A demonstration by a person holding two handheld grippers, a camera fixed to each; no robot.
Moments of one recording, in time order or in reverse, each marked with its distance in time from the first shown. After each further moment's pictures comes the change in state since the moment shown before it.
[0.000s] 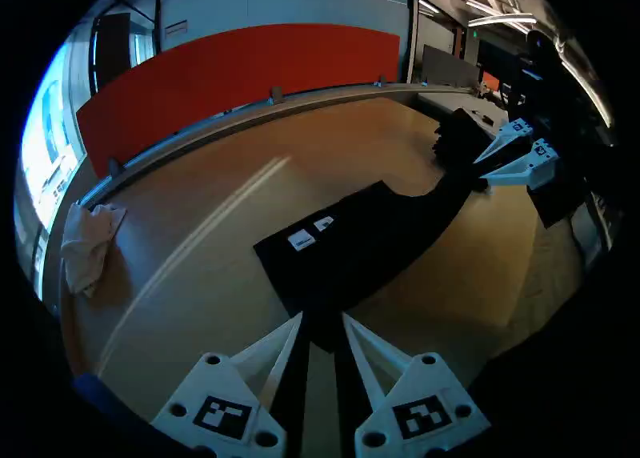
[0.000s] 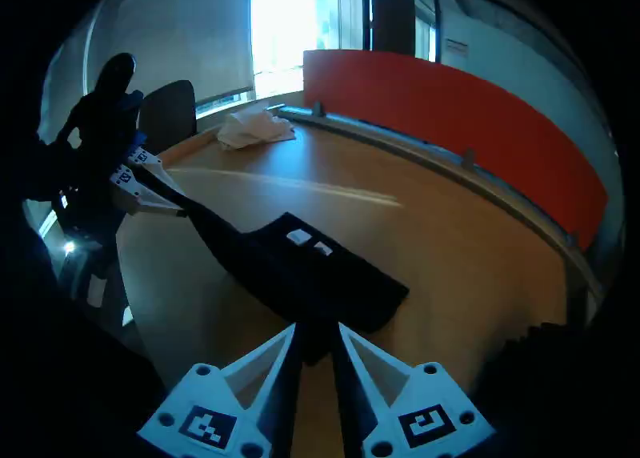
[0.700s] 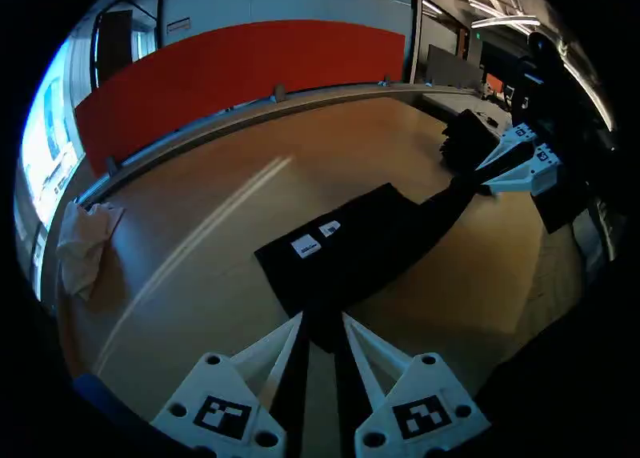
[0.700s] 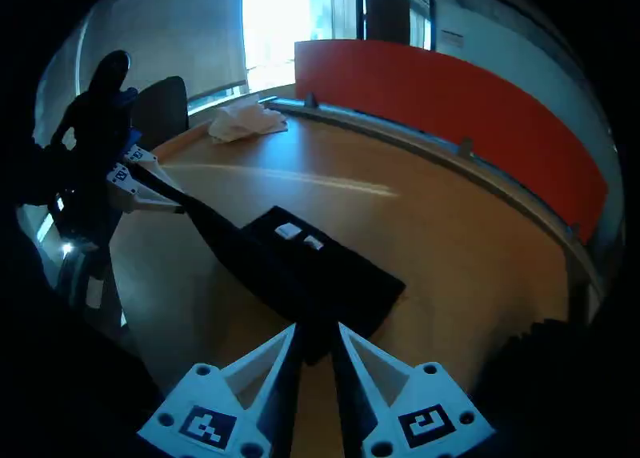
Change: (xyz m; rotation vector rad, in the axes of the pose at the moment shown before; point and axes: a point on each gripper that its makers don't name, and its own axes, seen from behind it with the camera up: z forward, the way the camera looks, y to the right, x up) left arm 0.006 -0.008 0.025 0.006 -0.003 -0.010; right arm -0.006 0.015 0.019 -0.014 -0.036 0.027
